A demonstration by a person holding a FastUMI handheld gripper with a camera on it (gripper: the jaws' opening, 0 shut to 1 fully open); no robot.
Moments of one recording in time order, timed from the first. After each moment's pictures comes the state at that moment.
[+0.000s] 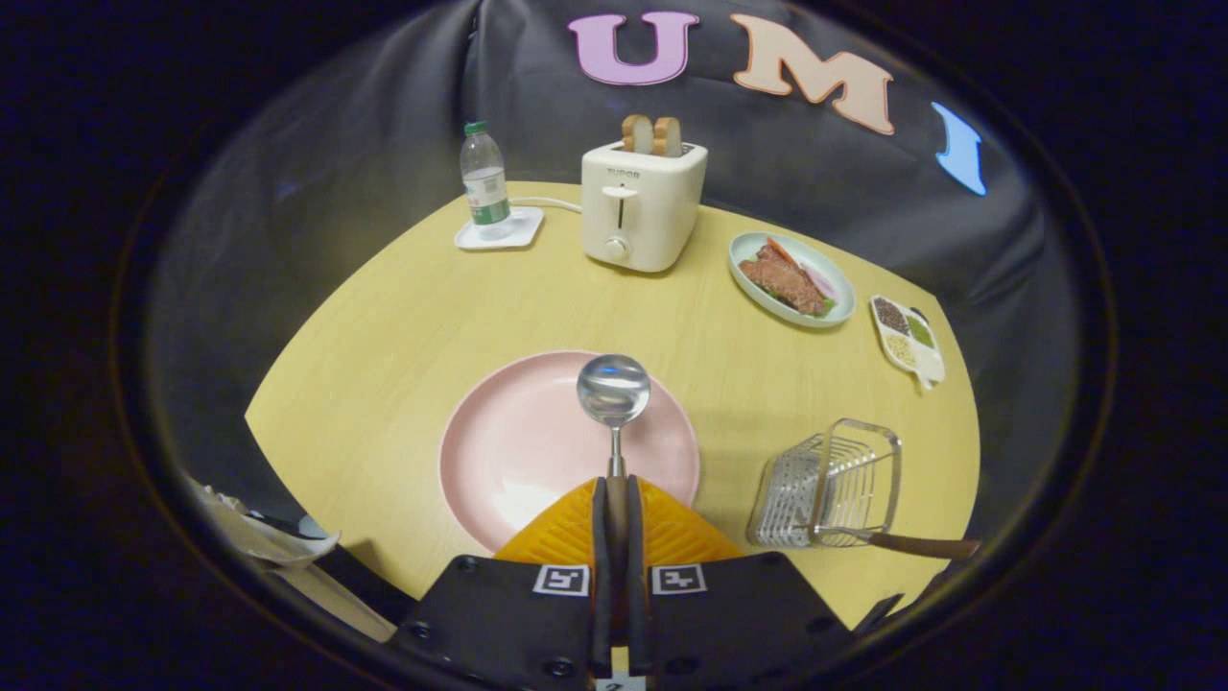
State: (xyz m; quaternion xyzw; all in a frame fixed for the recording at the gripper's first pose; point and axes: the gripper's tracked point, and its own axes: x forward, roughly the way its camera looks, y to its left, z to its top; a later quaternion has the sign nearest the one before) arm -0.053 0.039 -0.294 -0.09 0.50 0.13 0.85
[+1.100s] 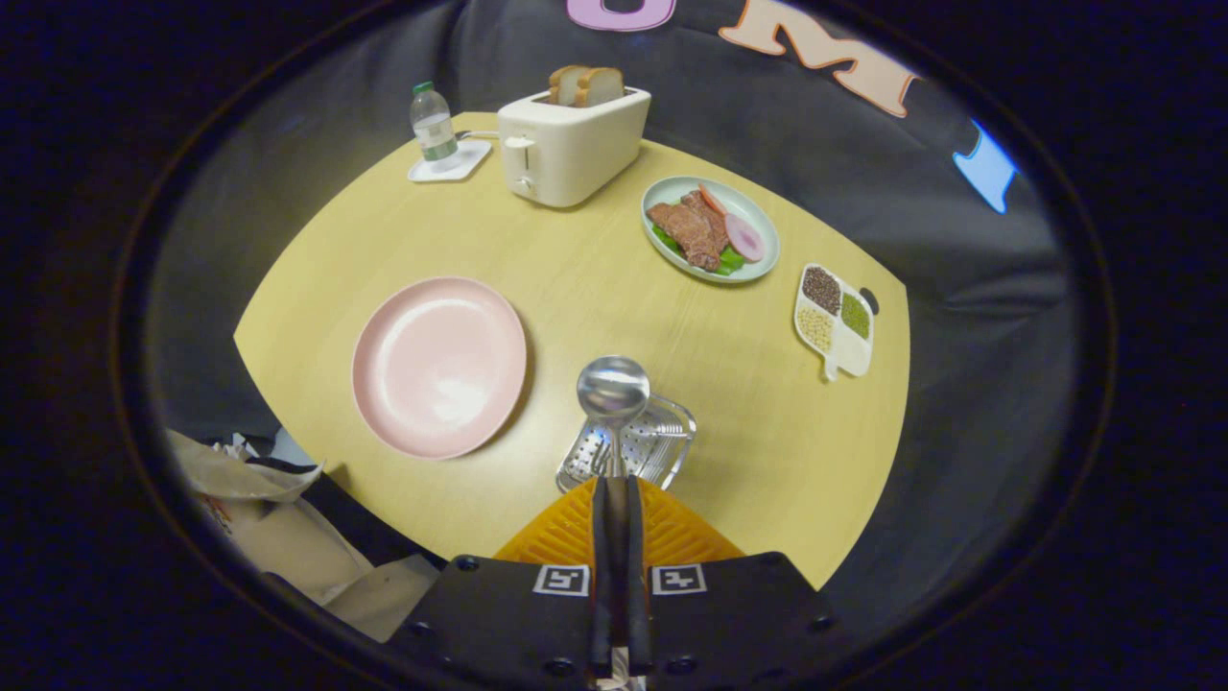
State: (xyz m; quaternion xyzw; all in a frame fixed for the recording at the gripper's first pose) arm -0.033 -0.108 -0.249 -0.18 0.62 0.14 0.75
